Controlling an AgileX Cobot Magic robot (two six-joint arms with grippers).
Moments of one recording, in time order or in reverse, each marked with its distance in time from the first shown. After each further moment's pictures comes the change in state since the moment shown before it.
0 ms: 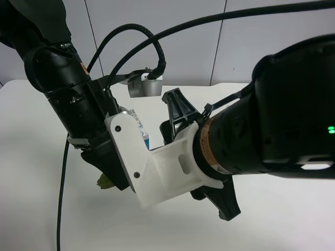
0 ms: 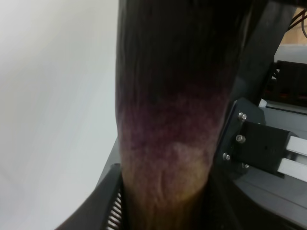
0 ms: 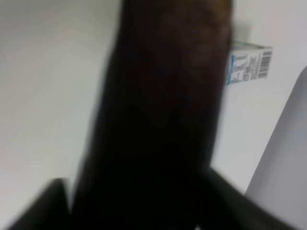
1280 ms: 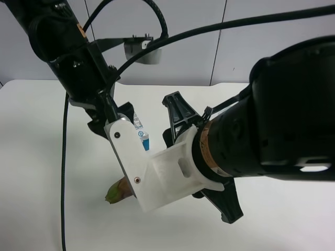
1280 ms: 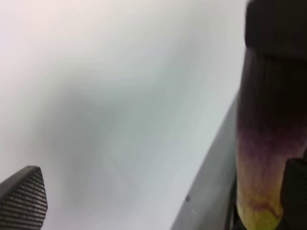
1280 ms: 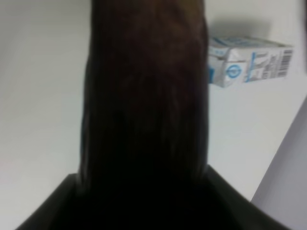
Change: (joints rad) left arm 0.022 0.000 -0.199 0.218 -0.031 -0.099; right arm 0.000 0.002 -0.002 0.015 0.021 -0.015
